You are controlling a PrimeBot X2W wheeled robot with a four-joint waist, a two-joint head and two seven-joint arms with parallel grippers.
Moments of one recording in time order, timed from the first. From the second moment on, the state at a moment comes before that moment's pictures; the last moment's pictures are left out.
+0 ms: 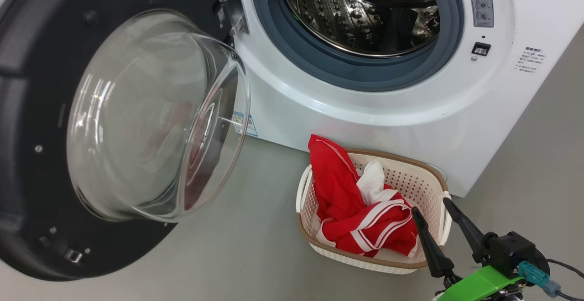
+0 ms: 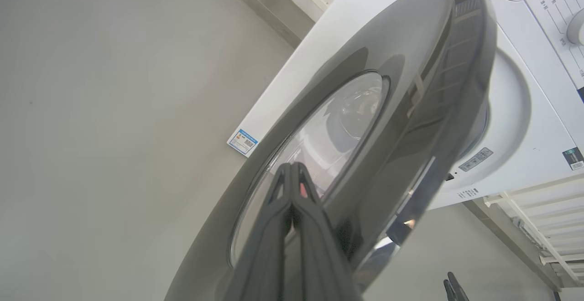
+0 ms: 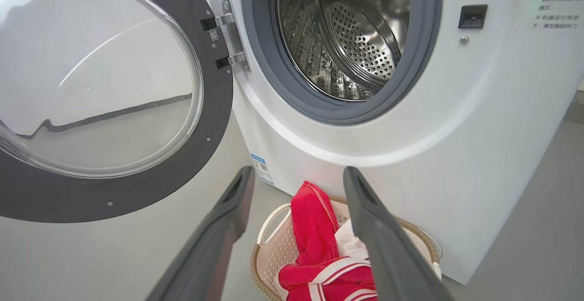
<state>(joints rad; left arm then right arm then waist) -0.61 0.74 0.05 0.47 -1.45 -0.12 0.79 -0.02 -0.13 0.15 0.25 0.34 0.12 -0.26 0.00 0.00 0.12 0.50</state>
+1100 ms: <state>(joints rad) -0.56 0.68 -0.07 0.10 -1.57 -0.12 0.89 -0.01 -0.12 0.14 0.24 0.34 0.12 -0.26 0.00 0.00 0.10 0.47</state>
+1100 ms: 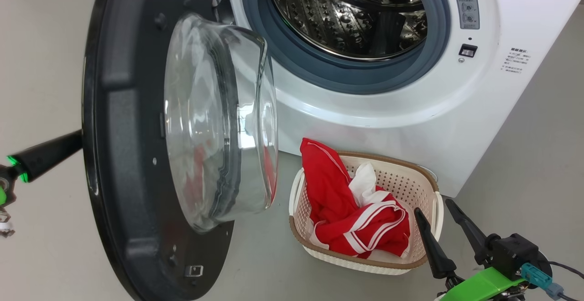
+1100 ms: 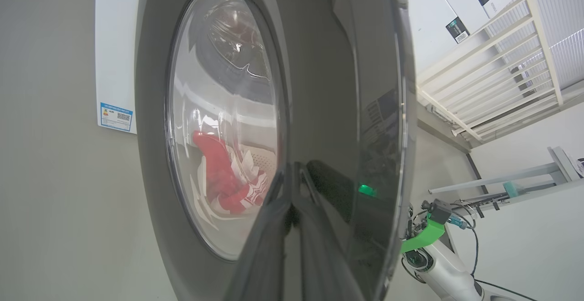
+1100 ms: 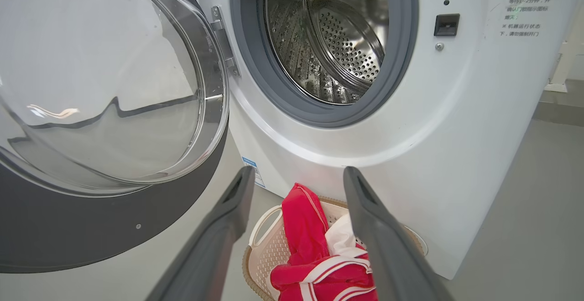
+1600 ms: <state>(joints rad) -0.49 0.64 -0.10 0.16 -1.50 -0.12 0.70 -0.01 -0.11 0.16 0.24 0.34 0.12 -0.26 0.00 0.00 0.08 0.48</state>
